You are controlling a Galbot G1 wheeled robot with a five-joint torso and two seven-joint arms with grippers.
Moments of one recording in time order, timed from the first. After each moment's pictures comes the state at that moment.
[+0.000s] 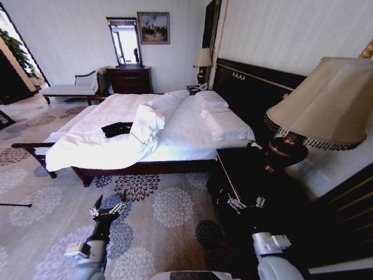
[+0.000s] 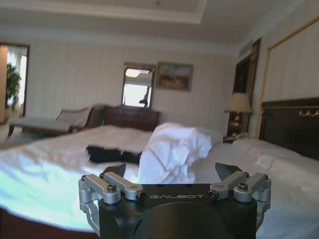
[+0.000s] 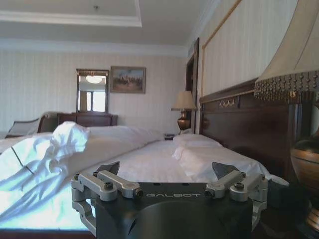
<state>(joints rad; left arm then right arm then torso) 1.89 -1.45 -0.73 -2.31 -0.34 -0.12 -0.01 -1.81 1.41 0.67 2.22 0.18 0.15 -0.05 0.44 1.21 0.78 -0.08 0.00</state>
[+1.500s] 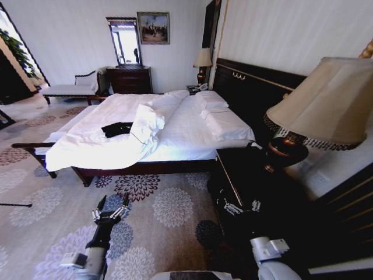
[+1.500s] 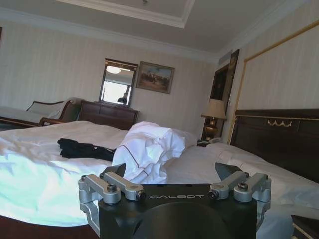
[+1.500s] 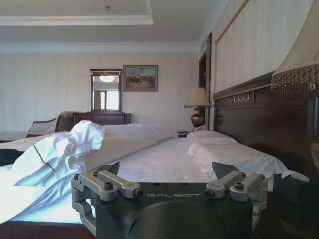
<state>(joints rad) 1.94 -1.46 -0.71 -2.30 -0.42 -0.17 0.11 -1.83 1.43 0.66 2.22 0.19 0.17 -0.13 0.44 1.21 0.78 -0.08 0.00</state>
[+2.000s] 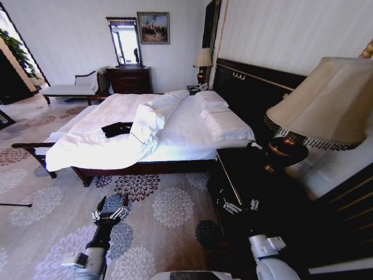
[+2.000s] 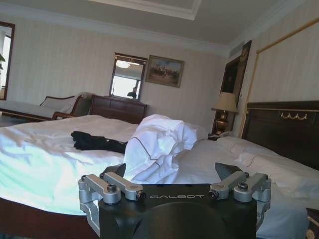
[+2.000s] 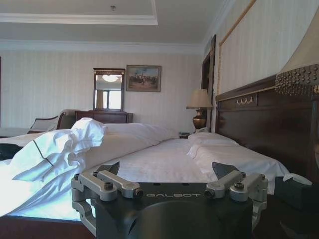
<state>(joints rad) 1.94 -1.47 -0.73 -2.26 -0.42 -0.17 0.08 -1.79 1.43 0.67 2.16 0.17 0.20 -0.14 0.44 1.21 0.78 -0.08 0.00</state>
